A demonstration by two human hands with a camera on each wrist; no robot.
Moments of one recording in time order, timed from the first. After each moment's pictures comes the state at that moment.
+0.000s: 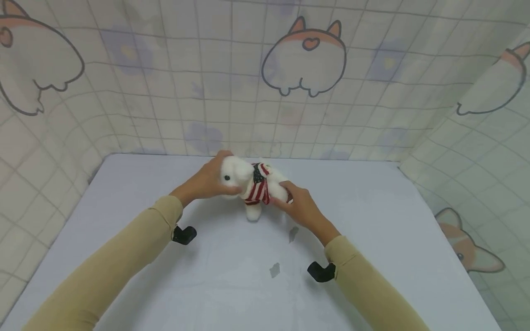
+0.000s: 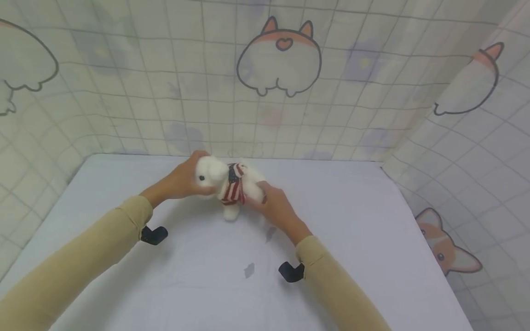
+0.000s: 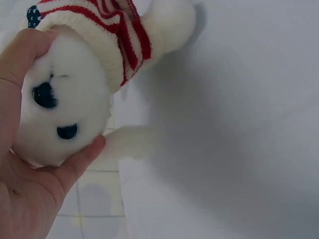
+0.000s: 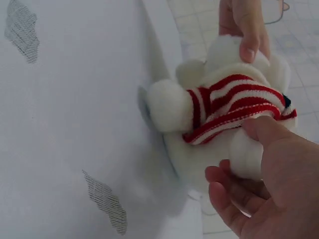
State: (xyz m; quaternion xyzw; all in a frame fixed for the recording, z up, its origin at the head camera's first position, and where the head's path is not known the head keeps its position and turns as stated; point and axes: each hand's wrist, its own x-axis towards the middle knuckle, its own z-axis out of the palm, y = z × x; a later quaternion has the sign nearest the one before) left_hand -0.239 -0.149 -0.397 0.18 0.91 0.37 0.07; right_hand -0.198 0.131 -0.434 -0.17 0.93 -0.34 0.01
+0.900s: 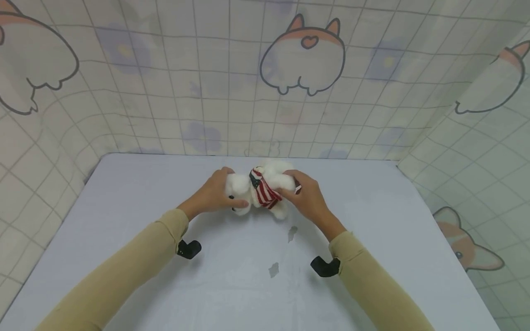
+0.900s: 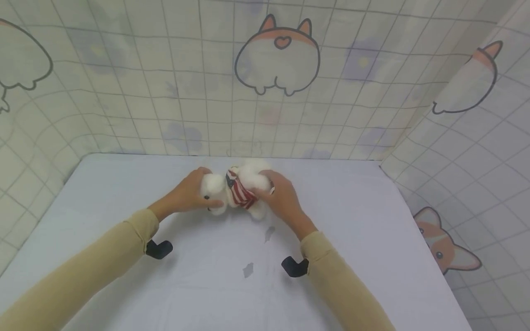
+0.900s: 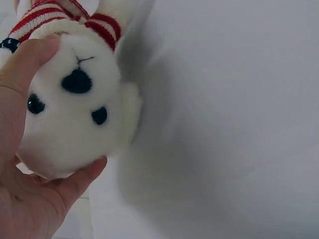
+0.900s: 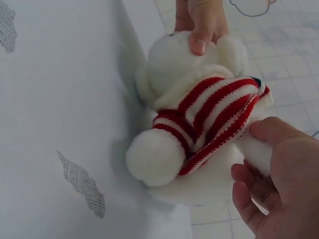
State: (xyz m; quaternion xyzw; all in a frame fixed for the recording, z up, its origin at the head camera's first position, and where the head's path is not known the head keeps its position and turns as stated) left_hand -0.223 -0.131 -0.425 0.14 0.92 0.34 0.11; right_hand -0.206 0.143 -0.421 -0.17 0.90 -0.39 -0.09
